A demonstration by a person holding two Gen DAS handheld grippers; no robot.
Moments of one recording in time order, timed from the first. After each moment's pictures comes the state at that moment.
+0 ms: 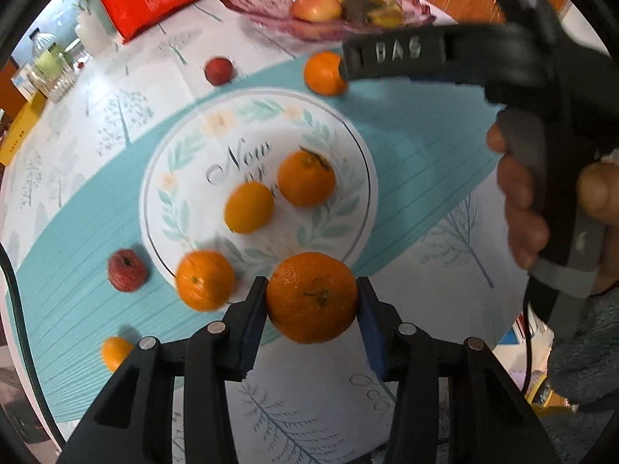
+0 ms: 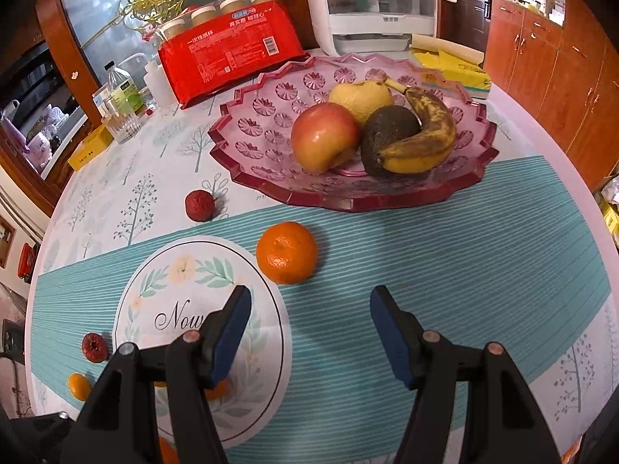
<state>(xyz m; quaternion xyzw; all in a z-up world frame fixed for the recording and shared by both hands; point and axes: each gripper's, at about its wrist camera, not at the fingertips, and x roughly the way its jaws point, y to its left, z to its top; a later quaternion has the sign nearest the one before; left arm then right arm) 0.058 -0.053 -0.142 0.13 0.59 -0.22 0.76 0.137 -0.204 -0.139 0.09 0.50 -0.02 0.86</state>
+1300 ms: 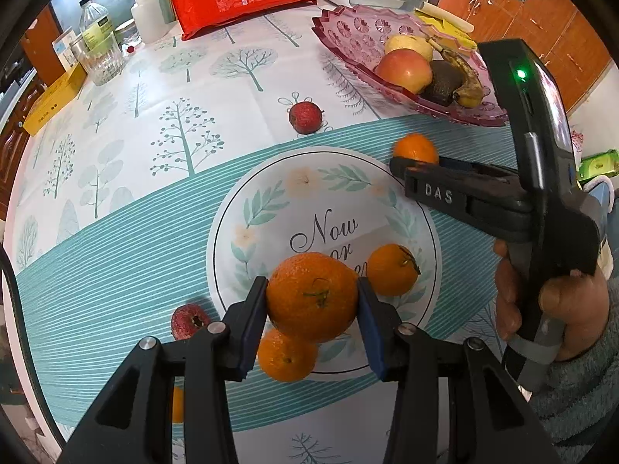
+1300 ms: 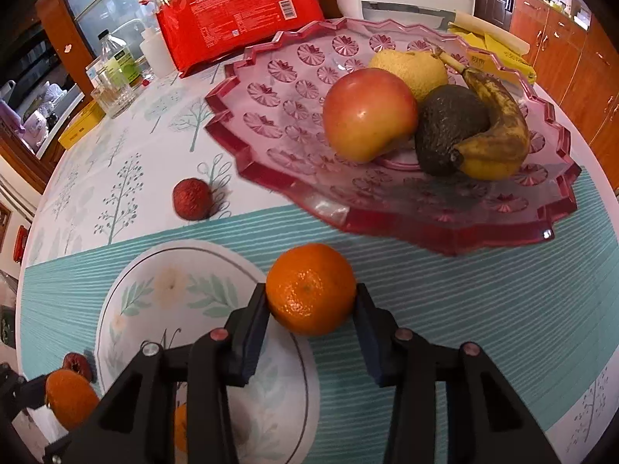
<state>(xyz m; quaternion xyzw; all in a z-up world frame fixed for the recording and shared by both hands) 0.130 -0.015 -0.129 0.06 0.58 -0.16 0.79 0.181 -0.180 -0.173 0.07 0.54 0.00 0.84</state>
